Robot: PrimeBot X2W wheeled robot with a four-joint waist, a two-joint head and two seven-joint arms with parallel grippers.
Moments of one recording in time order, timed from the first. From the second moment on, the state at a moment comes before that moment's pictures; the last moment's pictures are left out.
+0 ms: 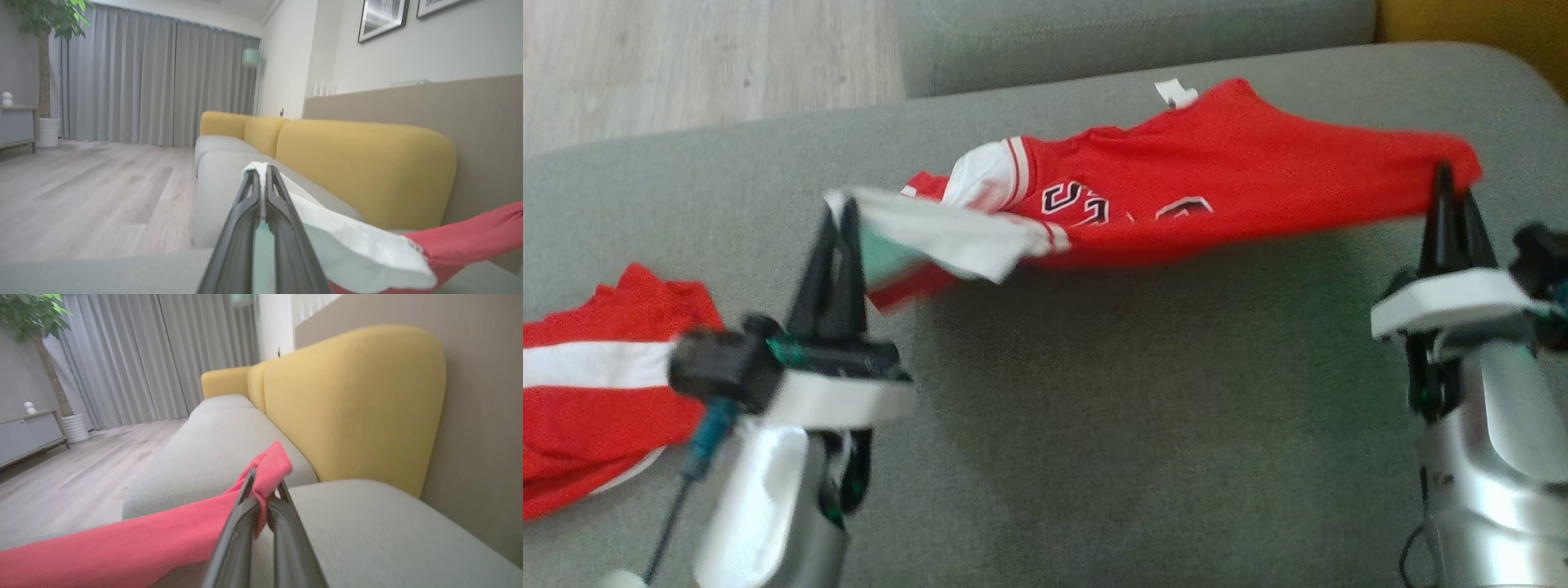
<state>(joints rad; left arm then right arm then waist) -0.27 0.06 -0.22 0.19 -0.25 -0.04 -0.25 -0.48 -0.05 -0.21 0.62 0.05 0.12 -0.25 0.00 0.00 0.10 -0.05</state>
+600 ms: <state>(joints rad) -0.43 0.12 -0.08 -0.28 -0.39 -0.04 -0.13 -0.49 -0.17 -0.02 -0.10 0.16 0.12 0.09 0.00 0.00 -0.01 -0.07</state>
